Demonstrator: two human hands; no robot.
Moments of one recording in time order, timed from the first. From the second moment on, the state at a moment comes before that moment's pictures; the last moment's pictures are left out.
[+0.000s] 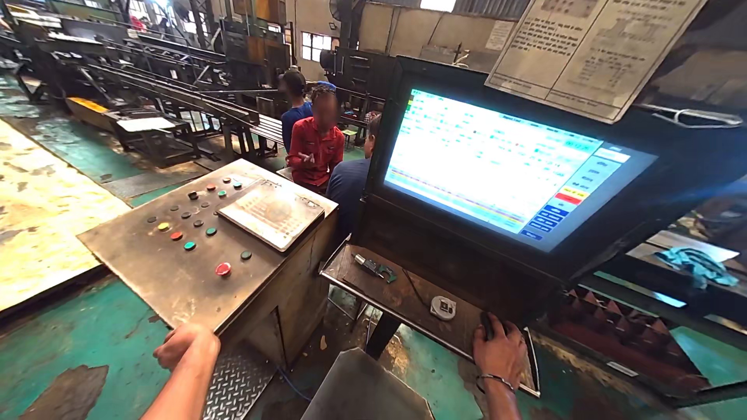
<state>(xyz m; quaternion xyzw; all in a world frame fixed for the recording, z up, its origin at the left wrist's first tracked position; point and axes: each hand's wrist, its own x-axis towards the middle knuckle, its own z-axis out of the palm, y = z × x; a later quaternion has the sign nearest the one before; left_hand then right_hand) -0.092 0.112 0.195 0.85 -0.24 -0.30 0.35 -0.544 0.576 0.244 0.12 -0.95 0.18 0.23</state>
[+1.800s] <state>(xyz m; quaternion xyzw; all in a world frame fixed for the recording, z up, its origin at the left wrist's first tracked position) -0.091 0.122 0.197 0.83 -0.36 -0.23 0.36 -0.540 0.574 0.254 0.09 -0.96 0.17 0.20</state>
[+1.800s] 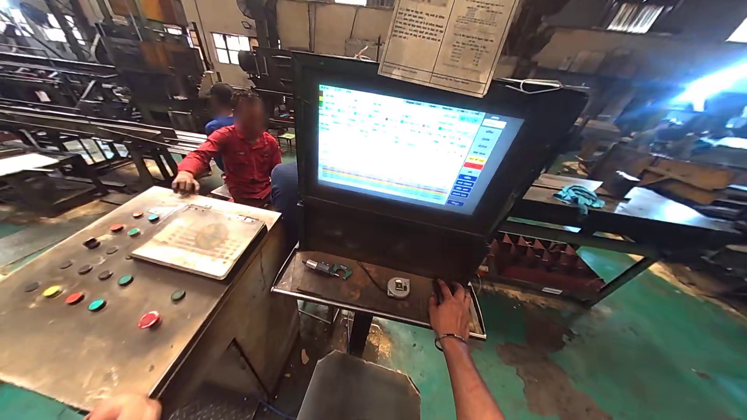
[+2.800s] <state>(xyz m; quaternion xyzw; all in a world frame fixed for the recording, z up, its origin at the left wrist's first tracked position) -0.088 0.112 0.180 0.85 -0.29 -0.28 0.34 -0.544 0.576 0.245 0.11 -0.95 0.19 0.24</state>
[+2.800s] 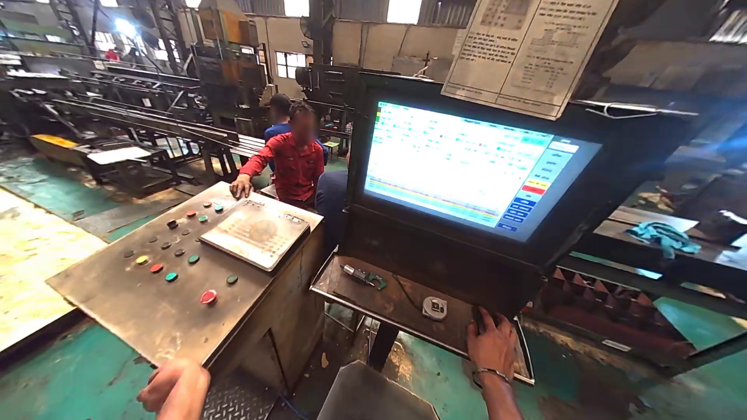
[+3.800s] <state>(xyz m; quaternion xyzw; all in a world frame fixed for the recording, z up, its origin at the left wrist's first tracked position) -0.080 0.101 0.159 0.84 -0.37 -0.22 0.32 -0.542 0.575 0.249 0.09 -0.96 0.17 0.22</state>
